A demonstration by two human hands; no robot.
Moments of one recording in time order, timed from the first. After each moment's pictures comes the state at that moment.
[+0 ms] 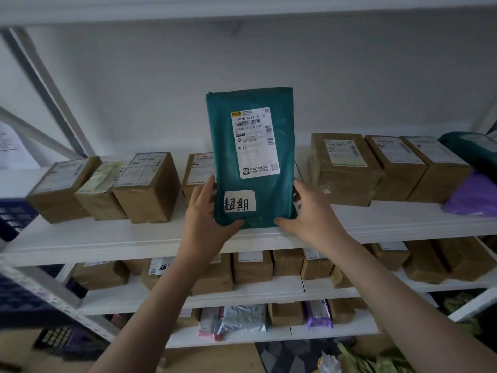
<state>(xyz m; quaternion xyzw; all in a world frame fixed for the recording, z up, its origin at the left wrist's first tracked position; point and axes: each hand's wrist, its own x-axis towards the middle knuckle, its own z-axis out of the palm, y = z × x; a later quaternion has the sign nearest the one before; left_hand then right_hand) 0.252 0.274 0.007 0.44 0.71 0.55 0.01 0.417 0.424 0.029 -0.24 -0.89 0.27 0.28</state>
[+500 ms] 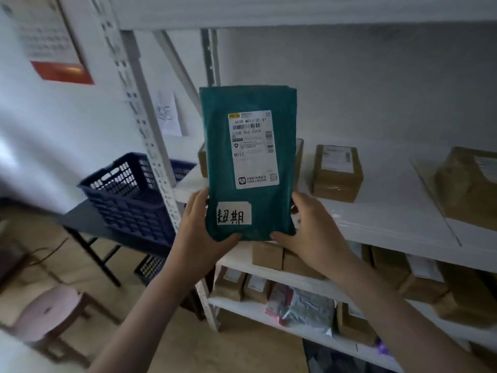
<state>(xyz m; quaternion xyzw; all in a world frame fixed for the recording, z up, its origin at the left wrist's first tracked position) 0.210 0.002 0.015 0.34 0.79 0.50 -0.11 0.315 0.204 0.030 -0.08 -0.92 0.29 0.23</state>
